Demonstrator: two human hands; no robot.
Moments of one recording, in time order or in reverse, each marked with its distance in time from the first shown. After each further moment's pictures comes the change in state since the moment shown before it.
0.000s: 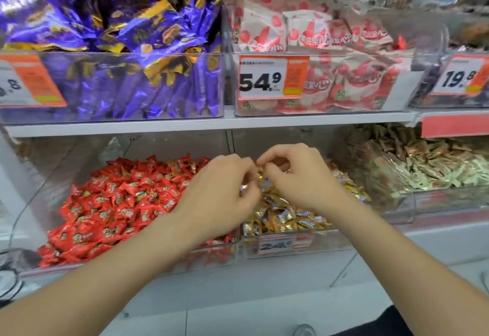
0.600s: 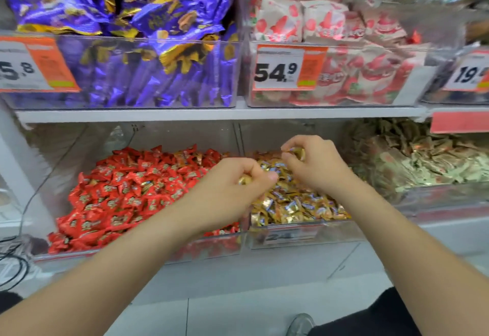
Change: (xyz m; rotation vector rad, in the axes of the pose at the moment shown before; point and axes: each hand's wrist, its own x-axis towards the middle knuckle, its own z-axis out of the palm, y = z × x) left_hand -0.015 0.013 -0.015 -0.709 -0.208 -0.256; right_hand 0.020 0.035 -0.002 -0.256 0.021 0.106
